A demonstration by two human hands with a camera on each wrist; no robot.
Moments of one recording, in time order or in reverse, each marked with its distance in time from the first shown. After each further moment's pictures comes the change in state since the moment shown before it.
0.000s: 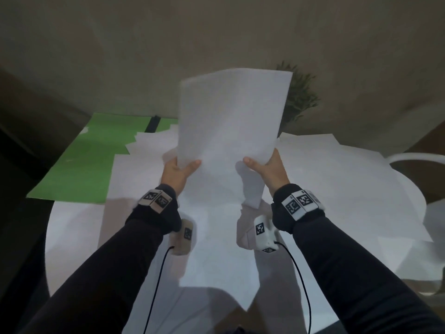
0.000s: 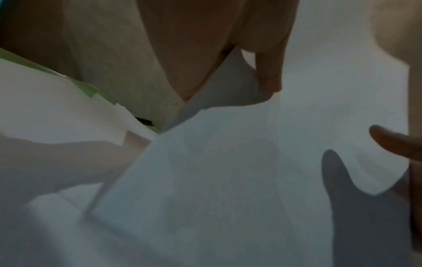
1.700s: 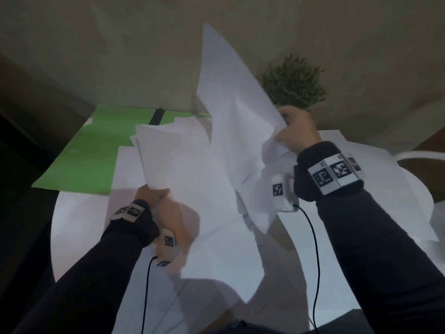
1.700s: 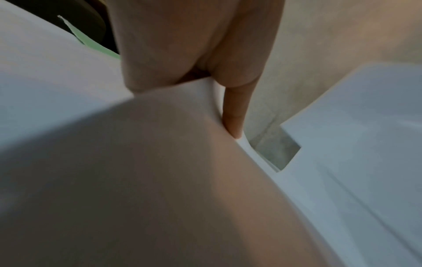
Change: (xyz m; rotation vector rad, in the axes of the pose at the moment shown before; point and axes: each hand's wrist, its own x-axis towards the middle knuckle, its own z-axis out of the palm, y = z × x) left_hand -0.002 -0.057 -0.072 0.415 0.157 -0.395; right_hand 0.001 -0.097 -0.015 -0.630 0.047 -0.175
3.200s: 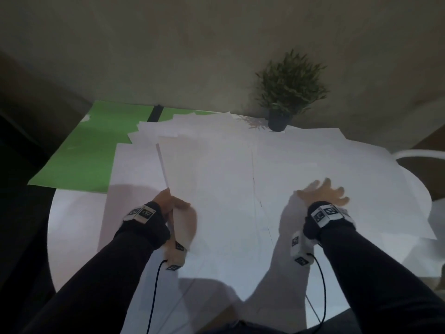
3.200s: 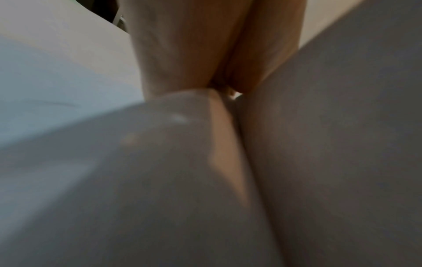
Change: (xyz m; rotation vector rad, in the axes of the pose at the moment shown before) left_hand -0.001 -0.015 0.031 -0.189 -0.448 -0.083; right_hand -0.040 0.164 0.026 -0.523 0.054 0.784
